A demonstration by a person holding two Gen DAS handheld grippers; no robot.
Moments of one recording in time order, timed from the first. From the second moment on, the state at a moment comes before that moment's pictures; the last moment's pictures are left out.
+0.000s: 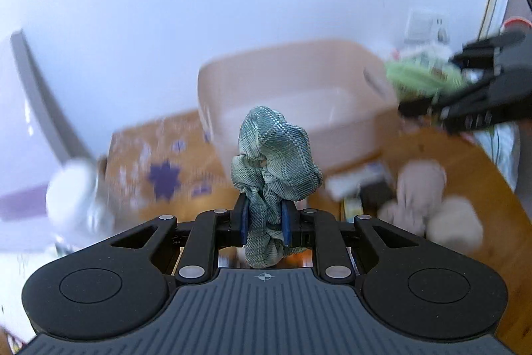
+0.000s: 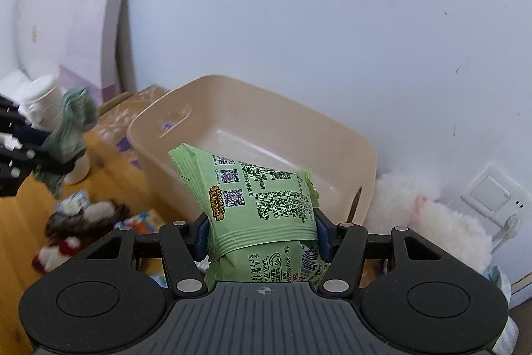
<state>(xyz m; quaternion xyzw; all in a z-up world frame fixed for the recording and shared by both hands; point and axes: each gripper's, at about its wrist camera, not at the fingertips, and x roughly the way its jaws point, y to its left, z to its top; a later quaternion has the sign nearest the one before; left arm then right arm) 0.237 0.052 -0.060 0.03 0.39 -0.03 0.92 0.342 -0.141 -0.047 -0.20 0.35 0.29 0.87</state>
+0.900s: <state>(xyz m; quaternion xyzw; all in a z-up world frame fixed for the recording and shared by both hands) 0.415 0.023 -0.131 0.05 0.48 -0.01 0.87 0.448 -0.090 -0.117 -0.17 0.39 0.21 0.88</state>
